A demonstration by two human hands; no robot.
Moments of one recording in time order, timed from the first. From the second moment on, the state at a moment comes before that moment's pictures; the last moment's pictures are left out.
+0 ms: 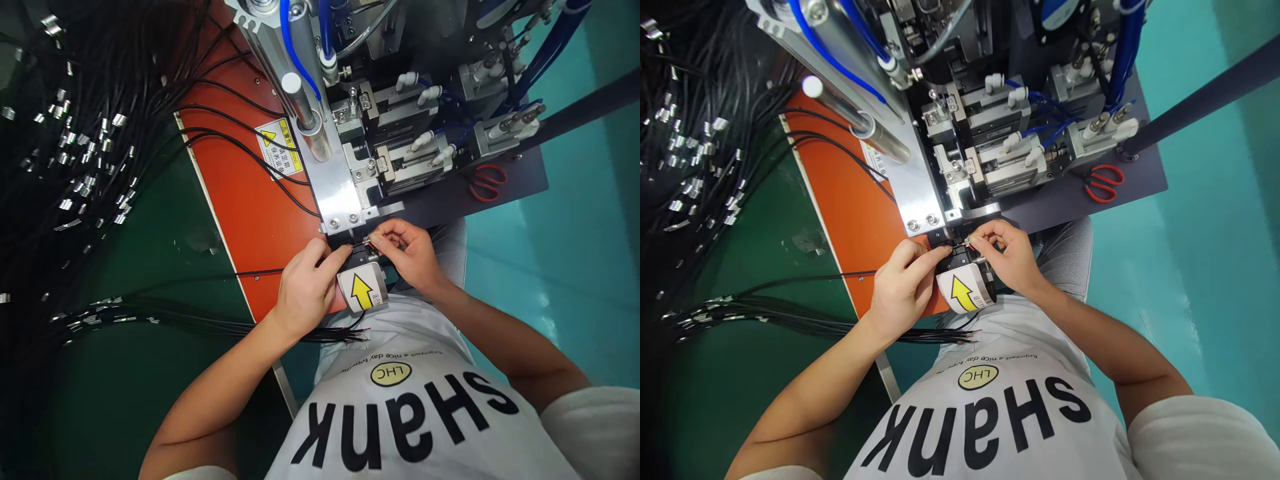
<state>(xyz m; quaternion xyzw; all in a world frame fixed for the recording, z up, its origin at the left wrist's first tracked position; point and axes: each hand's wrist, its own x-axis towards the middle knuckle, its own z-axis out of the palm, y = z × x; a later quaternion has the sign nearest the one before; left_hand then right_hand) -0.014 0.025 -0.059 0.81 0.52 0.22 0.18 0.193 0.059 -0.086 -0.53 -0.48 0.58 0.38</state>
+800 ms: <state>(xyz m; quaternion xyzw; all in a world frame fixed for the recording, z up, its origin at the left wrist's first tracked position) -0.014 0.025 -0.061 0.81 0.51 0.22 0.18 0.196 0.064 -0.085 -0.53 -0.44 0.64 0.34</state>
